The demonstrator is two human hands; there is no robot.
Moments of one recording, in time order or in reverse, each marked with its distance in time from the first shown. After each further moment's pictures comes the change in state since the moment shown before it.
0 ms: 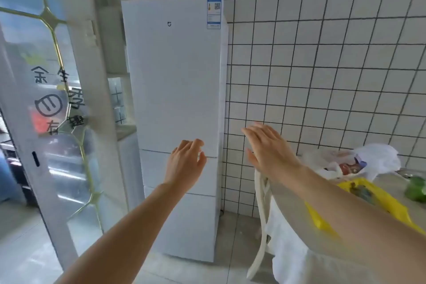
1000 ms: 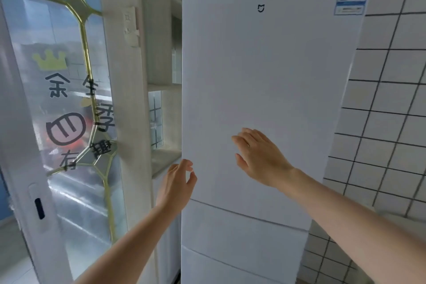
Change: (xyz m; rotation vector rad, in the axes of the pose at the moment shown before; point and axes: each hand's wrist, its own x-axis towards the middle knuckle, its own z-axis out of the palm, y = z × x) left_hand 0.240 -0.434 0.097 -0.139 0.035 -0.348; right_hand 0.400 -0.105 0.325 0.107 0.095 -0.205
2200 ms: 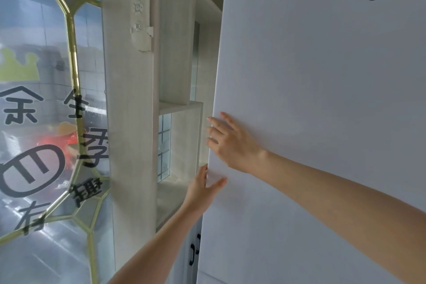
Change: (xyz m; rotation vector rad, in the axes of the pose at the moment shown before) left_hand 0.237 -0.095 0.067 -0.662 -0.168 -0.173; right_hand 0.265 0.017 0.188 -0.475 0.069 -0.377
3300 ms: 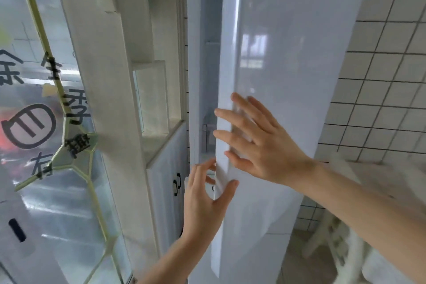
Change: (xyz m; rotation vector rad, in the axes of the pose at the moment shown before) left_hand -0.318 0.058 -0.024 0.106 0.061 0.421; right_hand -0.144 -0.084 -0.309 0.320 0.056 0.260
